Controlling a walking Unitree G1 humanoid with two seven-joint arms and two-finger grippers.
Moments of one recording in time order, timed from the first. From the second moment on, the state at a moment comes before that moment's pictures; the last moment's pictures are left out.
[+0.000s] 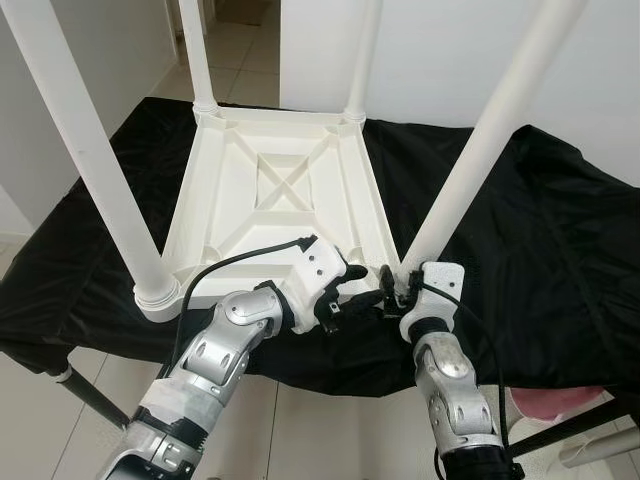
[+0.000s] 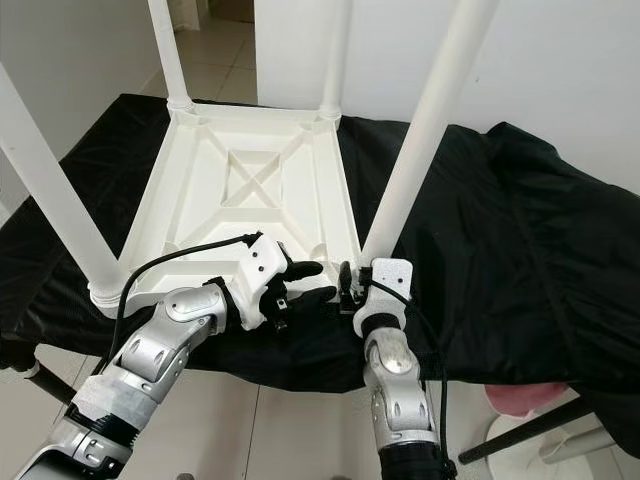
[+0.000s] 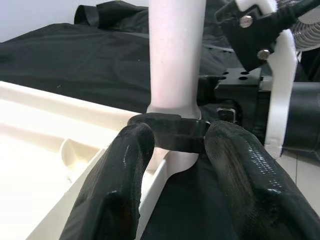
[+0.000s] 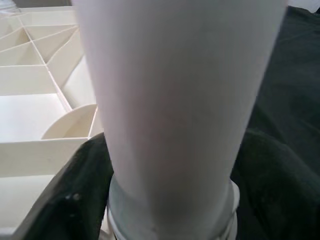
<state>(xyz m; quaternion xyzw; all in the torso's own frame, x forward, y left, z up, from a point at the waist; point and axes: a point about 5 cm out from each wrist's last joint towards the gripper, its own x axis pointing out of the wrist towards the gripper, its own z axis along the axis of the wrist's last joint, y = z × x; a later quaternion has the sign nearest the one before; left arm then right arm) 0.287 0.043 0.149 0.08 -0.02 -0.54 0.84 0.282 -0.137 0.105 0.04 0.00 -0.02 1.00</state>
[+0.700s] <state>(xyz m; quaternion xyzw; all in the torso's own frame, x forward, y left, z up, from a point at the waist) 0.284 0.054 0.156 0.10 -0.03 -0.53 0.84 0.288 -0.168 0.131 0.00 -0.06 0.17 0.98</state>
